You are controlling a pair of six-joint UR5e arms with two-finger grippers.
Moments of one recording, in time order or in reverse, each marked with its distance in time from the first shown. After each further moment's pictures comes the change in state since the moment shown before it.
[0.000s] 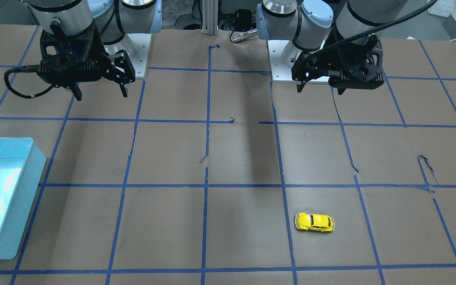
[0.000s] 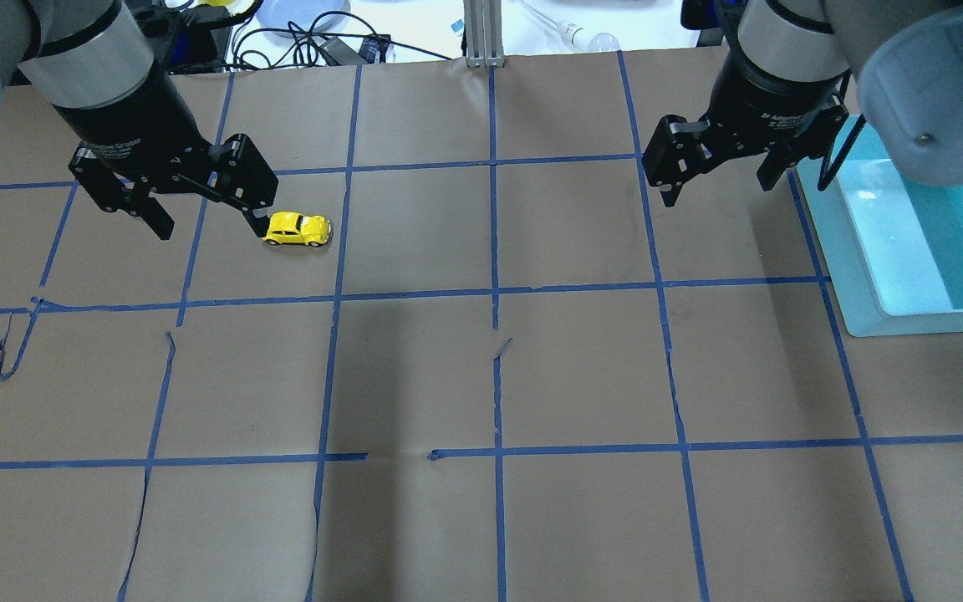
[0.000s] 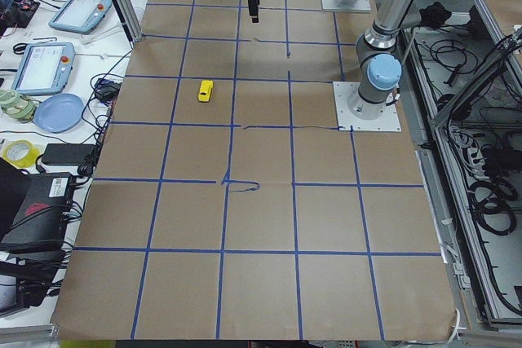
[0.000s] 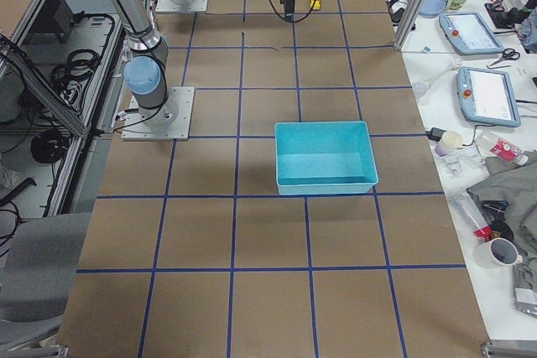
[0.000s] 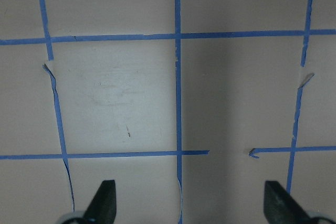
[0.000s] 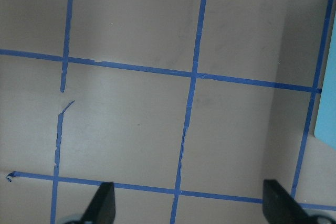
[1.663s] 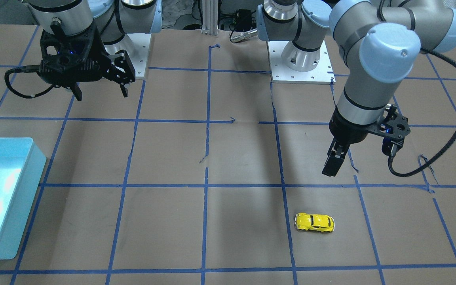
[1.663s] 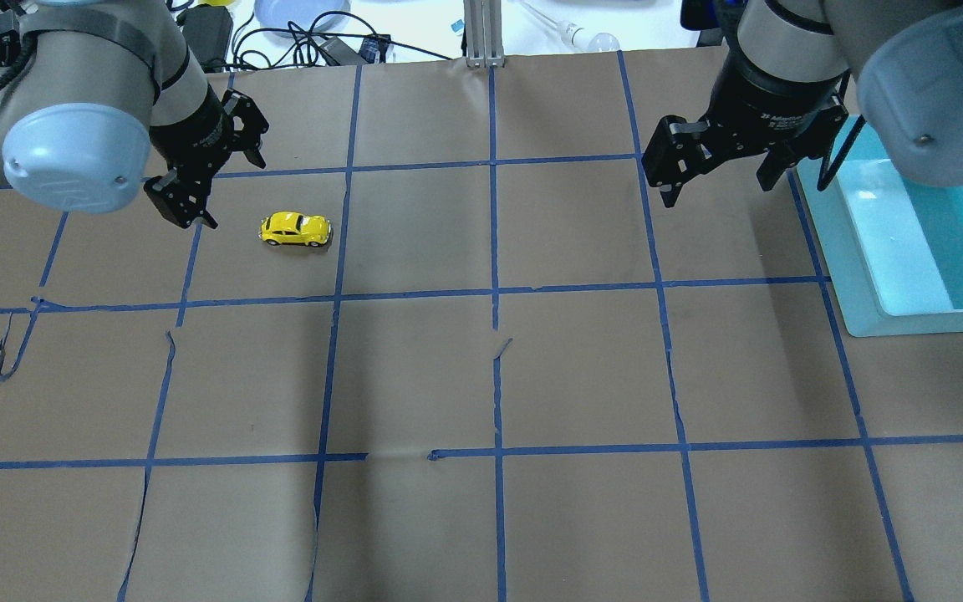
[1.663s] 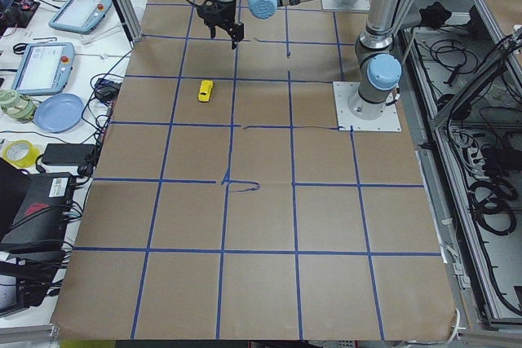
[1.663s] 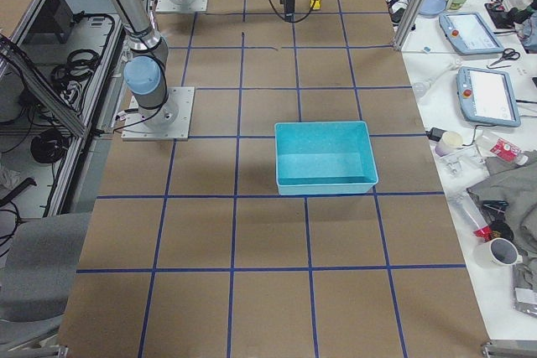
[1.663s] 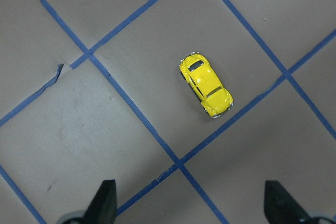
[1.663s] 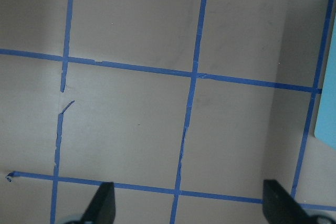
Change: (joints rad) left arm 0.038 -0.186 -0.138 0.501 0.093 -1.107; right arm 0.000 0.000 0.001 -0.001 0.000 -0.001
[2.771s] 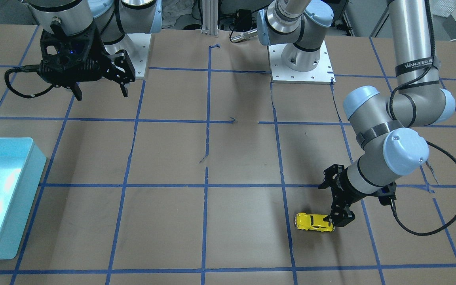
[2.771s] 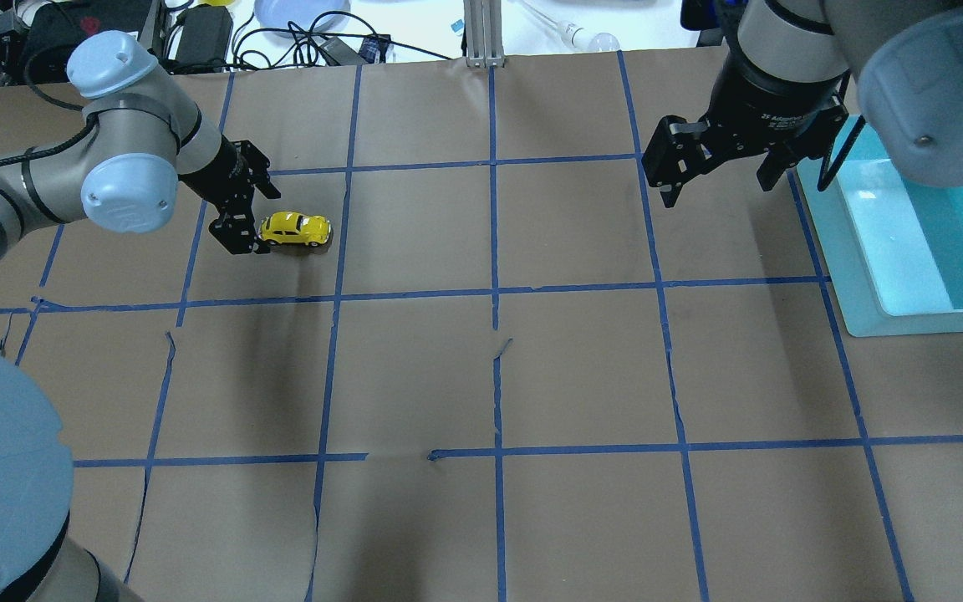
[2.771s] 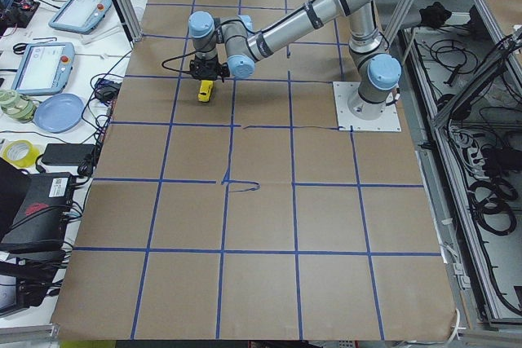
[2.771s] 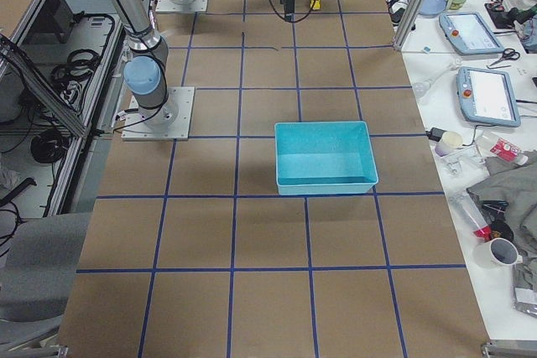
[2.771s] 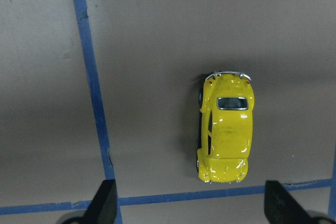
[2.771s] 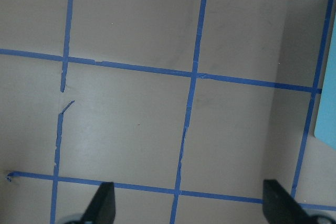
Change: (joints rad) left arm 0.130 -0.282 -0.015 0.230 -0.226 -0.294; right arm 0.000 -0.001 0.001 0.000 0.000 0.000
